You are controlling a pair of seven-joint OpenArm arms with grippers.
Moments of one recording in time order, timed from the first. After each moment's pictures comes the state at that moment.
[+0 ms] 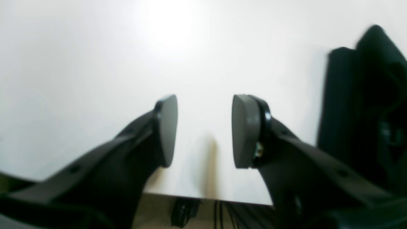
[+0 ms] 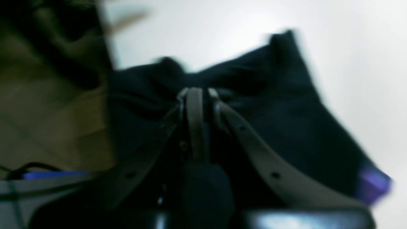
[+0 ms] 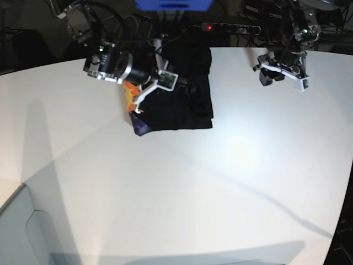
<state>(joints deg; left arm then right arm) 34.5 -8.6 -27.2 114.0 -36.1 -5.1 48.9 -14.0 13.5 -21.5 113.2 6.2 44.6 -36.0</state>
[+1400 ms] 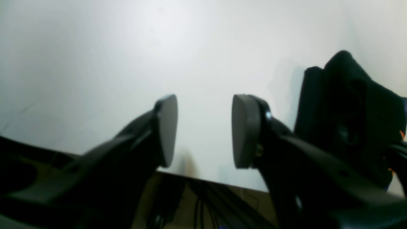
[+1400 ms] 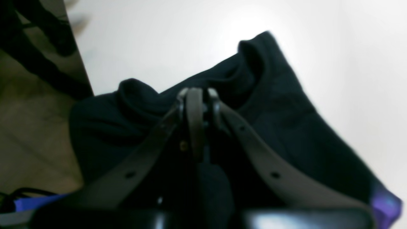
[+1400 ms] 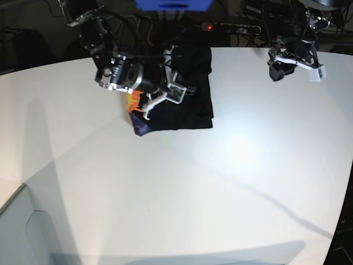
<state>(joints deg) 40.0 -8.8 -33.8 117.9 -48.5 -4.9 49.3 -9.0 8.5 -23.0 103.9 6.2 44.6 -36.2</state>
